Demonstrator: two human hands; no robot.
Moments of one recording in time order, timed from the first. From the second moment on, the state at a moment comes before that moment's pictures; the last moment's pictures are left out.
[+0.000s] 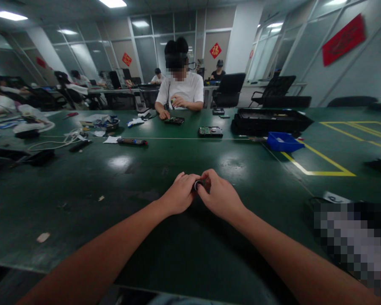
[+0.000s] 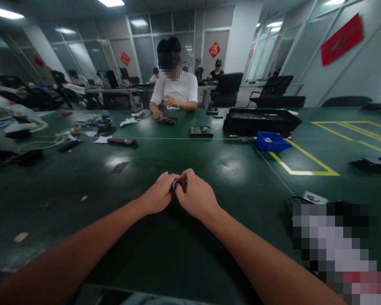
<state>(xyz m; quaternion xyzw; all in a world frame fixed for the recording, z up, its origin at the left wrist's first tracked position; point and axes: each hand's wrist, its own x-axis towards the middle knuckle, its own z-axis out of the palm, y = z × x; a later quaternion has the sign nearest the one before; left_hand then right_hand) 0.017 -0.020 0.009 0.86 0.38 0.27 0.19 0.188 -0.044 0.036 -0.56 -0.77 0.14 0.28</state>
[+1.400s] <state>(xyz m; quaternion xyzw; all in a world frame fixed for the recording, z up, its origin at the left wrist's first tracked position) 0.007 -0.011 0.009 0.79 0.43 0.34 0.26 0.207 -0.050 0.058 -0.52 -0.70 0.09 0.48</state>
